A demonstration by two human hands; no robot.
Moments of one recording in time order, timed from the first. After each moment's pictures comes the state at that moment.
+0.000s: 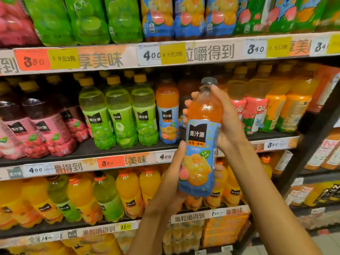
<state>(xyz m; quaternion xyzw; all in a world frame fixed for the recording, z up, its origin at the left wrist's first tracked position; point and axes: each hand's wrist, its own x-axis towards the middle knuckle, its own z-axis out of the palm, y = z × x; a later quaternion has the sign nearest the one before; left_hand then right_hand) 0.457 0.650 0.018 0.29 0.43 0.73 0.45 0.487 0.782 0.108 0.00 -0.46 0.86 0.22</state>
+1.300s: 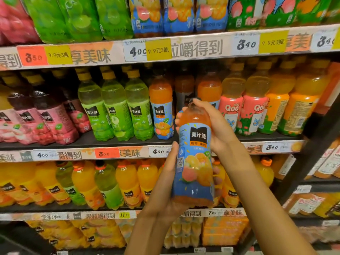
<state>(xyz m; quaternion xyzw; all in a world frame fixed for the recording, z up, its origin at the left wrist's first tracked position) 0.513 0.660 0.046 0.17 0.34 0.76 0.53 0.485 0.822 0.078 -0.05 -0.45 0.88 0.10</state>
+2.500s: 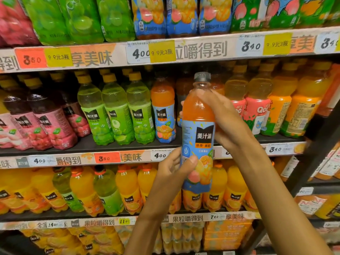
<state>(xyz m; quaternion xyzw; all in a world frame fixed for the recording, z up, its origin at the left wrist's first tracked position) 0.488 0.659 0.034 0.32 0.55 0.72 0.25 0.498 0.811 0.105 -0.01 -0.61 0.75 0.26</state>
